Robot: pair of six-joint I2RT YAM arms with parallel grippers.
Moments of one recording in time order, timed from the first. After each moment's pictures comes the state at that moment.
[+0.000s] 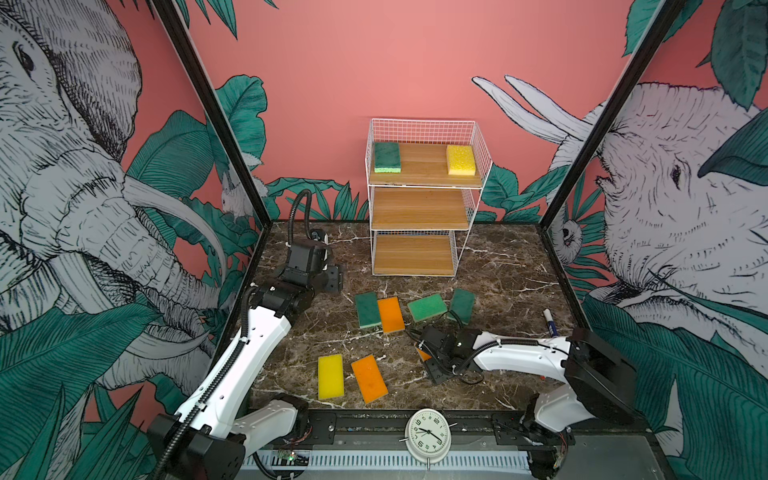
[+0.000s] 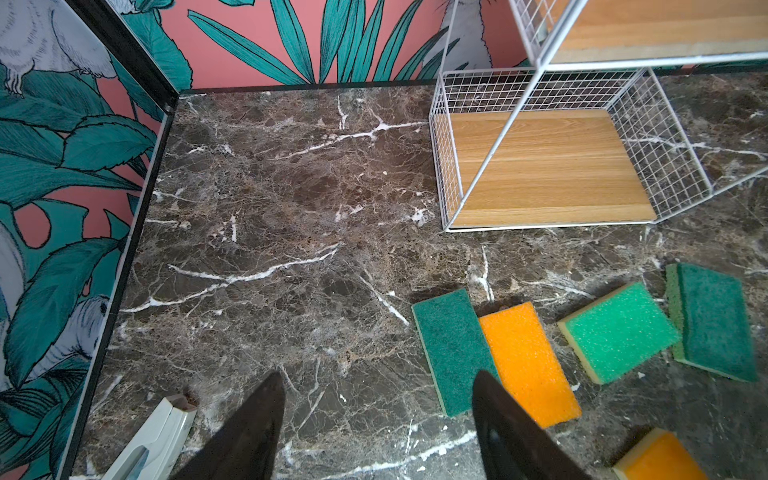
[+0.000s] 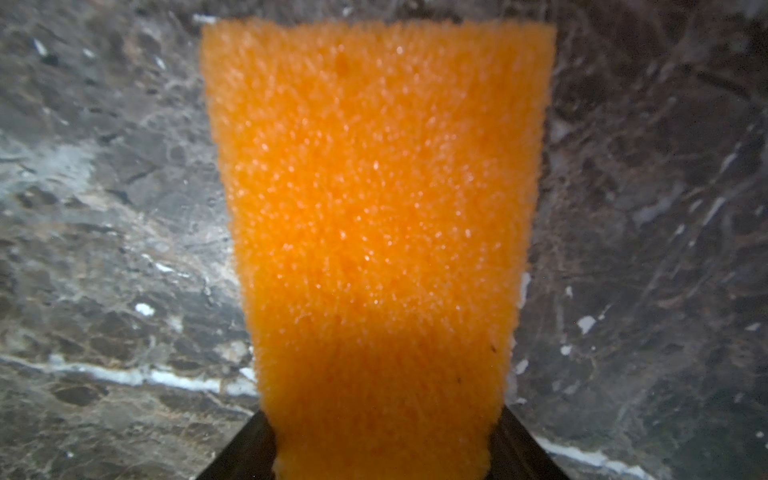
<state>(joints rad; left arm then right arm) -0.37 1.11 1.16 -0.76 -0.20 -0.19 1.07 1.52 0.79 -0.65 0.11 0.58</state>
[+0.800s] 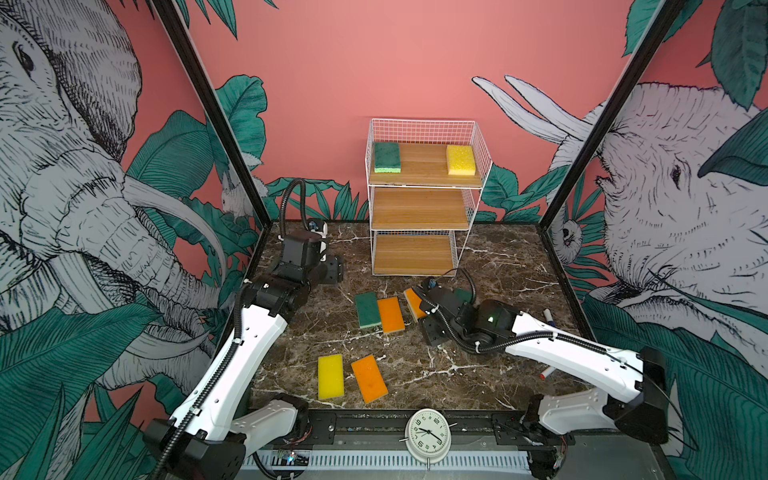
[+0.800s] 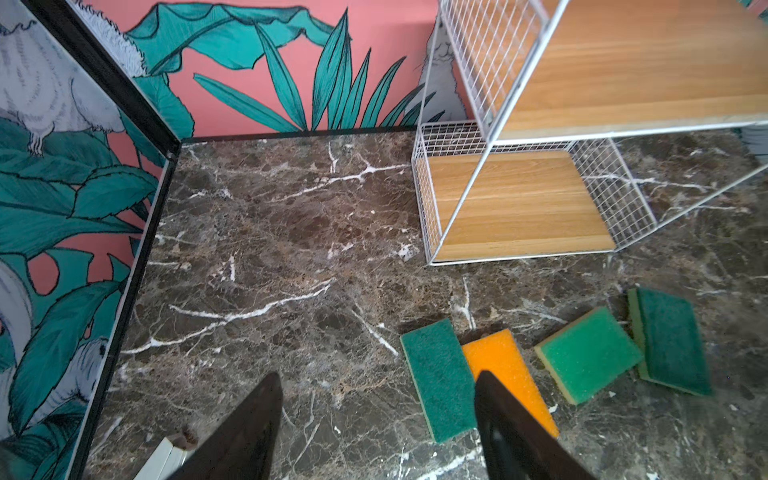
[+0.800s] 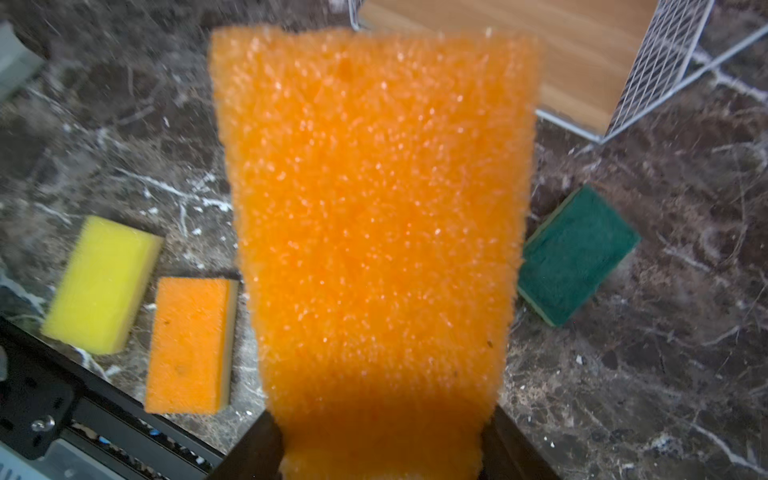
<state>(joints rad) -0.37 1.12 1.26 -0.74 -0.16 -0.16 1.07 1.34 1.24 -0.87 0.31 0.49</state>
